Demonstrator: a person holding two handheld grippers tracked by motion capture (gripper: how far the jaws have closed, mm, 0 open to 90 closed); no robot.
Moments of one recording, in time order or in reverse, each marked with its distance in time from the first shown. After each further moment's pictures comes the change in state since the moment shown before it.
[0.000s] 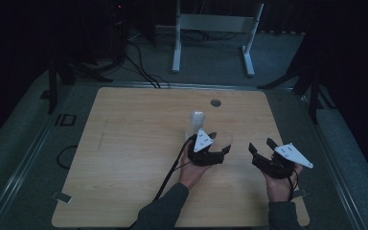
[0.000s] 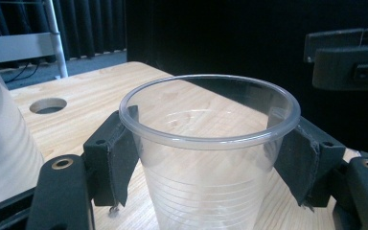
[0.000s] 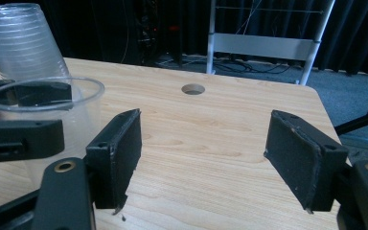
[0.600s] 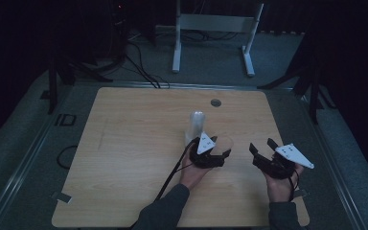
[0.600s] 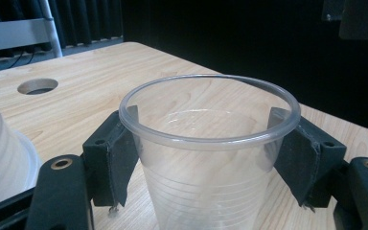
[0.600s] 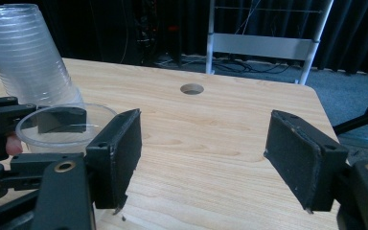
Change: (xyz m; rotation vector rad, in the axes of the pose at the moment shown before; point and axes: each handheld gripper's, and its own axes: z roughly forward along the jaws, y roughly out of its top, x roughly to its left) left arm 0.002 -0.016 0.013 0.055 -0.005 0.018; right arm -0.001 -0.001 -0.001 -0.001 -0.003 0.004
